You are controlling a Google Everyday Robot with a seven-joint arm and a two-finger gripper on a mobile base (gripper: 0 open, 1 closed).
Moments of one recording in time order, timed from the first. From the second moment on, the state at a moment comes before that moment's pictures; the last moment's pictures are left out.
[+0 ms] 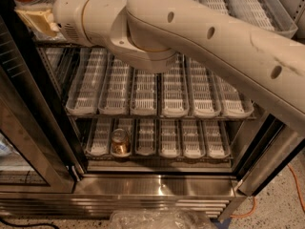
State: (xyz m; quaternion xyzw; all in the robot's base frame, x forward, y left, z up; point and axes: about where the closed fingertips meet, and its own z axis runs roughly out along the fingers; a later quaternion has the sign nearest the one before) arm 0.563 0.224 1.076 -0.44 0.54 0.29 0.65
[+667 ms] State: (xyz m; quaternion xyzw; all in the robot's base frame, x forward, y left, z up) arm 0.563 0.224 1.076 -0.44 0.54 0.29 0.65
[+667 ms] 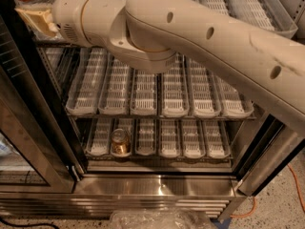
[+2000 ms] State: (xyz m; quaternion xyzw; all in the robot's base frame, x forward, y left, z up) arm 0.556 0.183 1.088 -0.40 0.47 0.31 0.72
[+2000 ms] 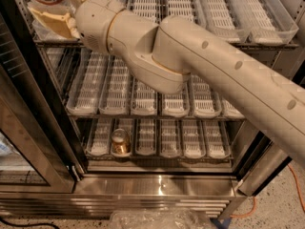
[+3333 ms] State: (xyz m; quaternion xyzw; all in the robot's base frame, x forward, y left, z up) arm 0.488 0.161 1.087 -0.45 0.41 0.33 0.73
